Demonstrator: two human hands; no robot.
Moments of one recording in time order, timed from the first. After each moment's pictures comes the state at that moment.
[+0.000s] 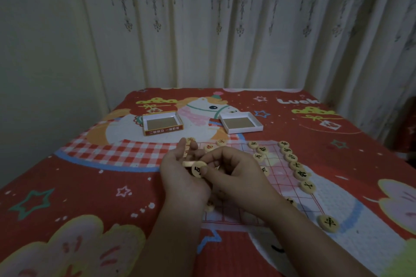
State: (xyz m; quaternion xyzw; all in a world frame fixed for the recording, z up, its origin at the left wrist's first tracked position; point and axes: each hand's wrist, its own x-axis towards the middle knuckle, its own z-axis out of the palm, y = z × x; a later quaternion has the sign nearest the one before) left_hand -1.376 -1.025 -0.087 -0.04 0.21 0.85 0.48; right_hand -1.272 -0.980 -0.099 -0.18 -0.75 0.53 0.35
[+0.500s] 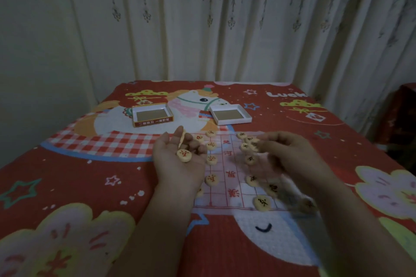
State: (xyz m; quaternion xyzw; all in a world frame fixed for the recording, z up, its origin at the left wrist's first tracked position) left_hand -1.372 -1.022 -0.093 -0.03 0.19 0.85 0.49; right_hand -1.184 -0.935 -0.078 -0.38 -0.66 0.52 0.38
